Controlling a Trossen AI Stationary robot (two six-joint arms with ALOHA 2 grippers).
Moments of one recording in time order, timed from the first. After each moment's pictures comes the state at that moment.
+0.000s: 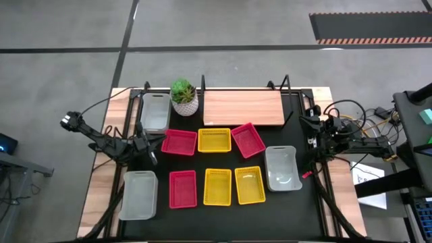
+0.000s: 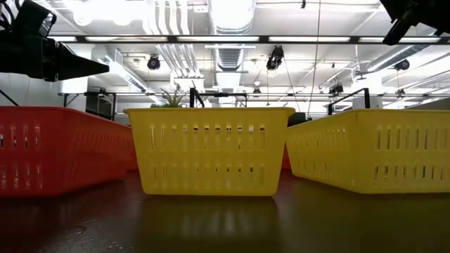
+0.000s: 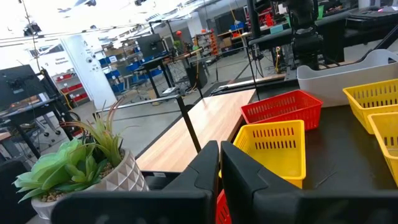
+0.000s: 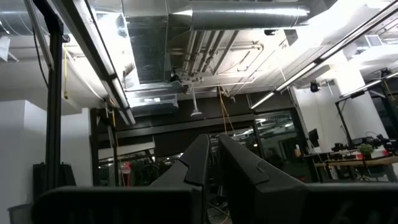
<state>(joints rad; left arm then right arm) -0.53 0.19 0.01 0.15 -0.98 0.30 0.01 0.04 0.08 0.58 0.21 0.03</state>
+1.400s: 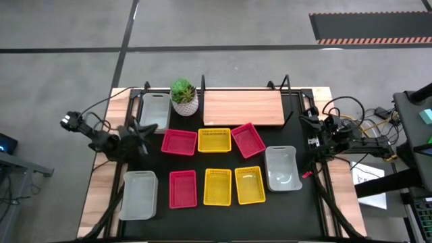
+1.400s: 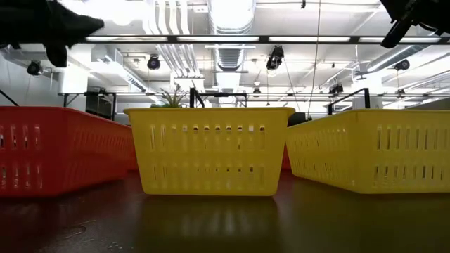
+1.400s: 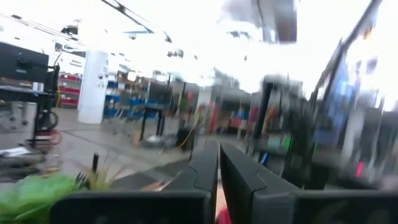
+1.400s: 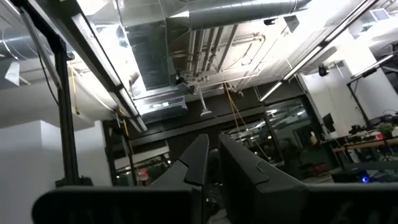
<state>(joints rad) -0.52 0.19 0.01 0.76 -0.96 0.30 0.01 0.04 0.08 0.58 0.21 0.16</state>
